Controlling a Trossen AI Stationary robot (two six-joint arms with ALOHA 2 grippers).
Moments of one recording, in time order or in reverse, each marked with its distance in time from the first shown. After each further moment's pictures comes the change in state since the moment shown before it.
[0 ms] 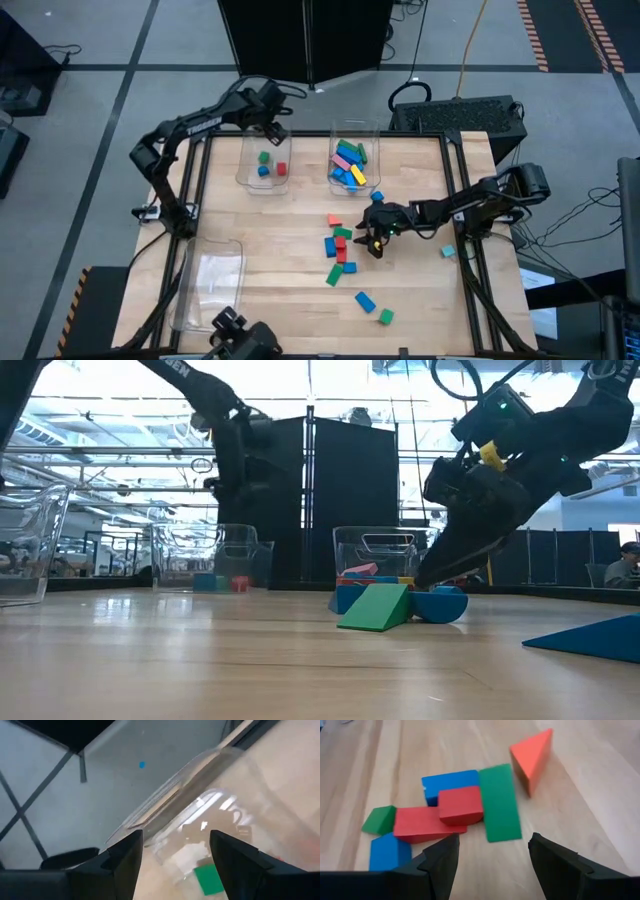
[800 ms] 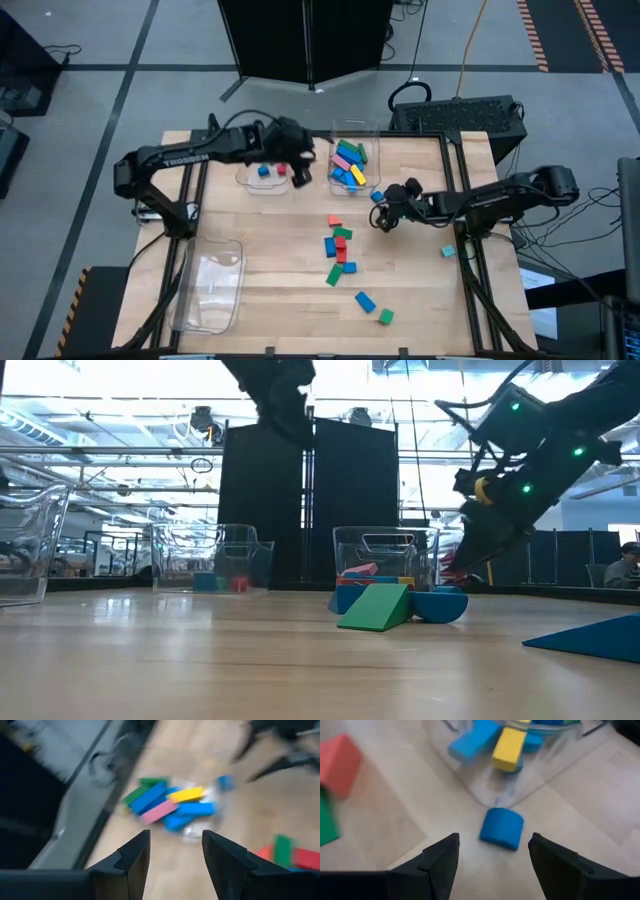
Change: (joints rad) left arm -0.478 -0.191 -0.001 0.201 0.157 0.052; right arm -0.056 -0.267 -0.013 -0.511 0.525 0.120
